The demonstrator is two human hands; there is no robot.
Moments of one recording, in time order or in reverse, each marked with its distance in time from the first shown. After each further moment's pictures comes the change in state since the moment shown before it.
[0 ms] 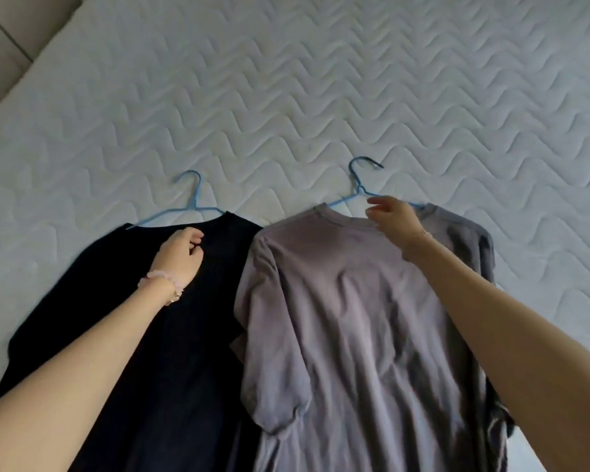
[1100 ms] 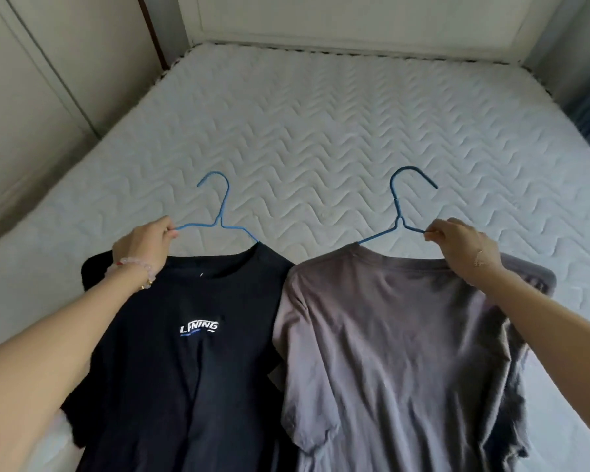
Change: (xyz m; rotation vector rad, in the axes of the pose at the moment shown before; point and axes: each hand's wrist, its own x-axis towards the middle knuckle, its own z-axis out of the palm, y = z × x) left_hand -0.003 -0.020 -0.172 0.253 0.300 -0.008; right_hand -0.076 -0.089 -0.092 -0.844 0.272 -0.275
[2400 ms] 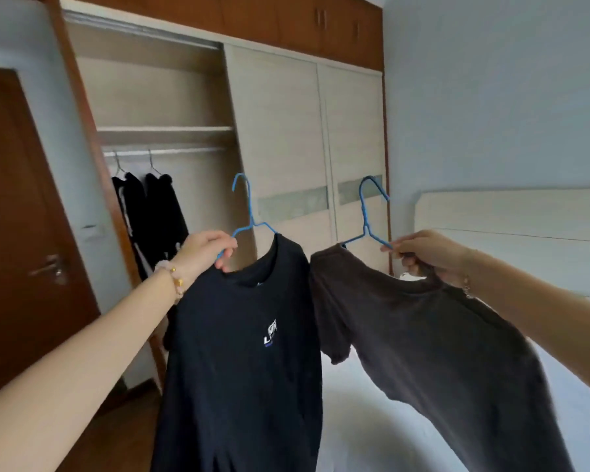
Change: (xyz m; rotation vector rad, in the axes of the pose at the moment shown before) left_hand -0.485 -0.064 -0.594 -0.815 0.577 -0.134; right_hand -0.353 -0.311 -0.469 1.145 -0.552 -0.670
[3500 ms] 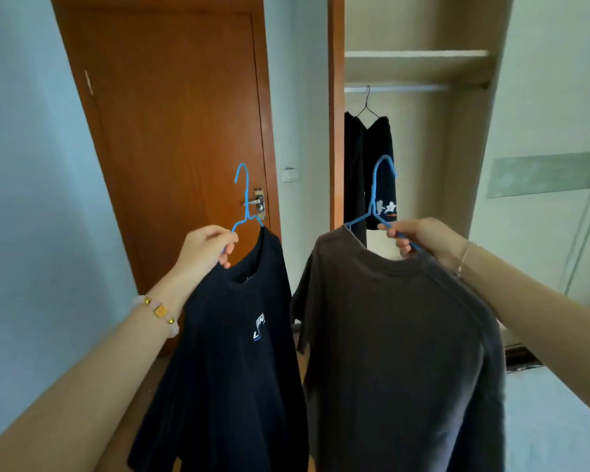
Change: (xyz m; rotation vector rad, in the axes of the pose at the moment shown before) left_hand -0.007 -0.277 -0.462 0.115 0.541 -0.260; right_hand 0.198 -0.067 0.597 0.398 -0.620 0.132
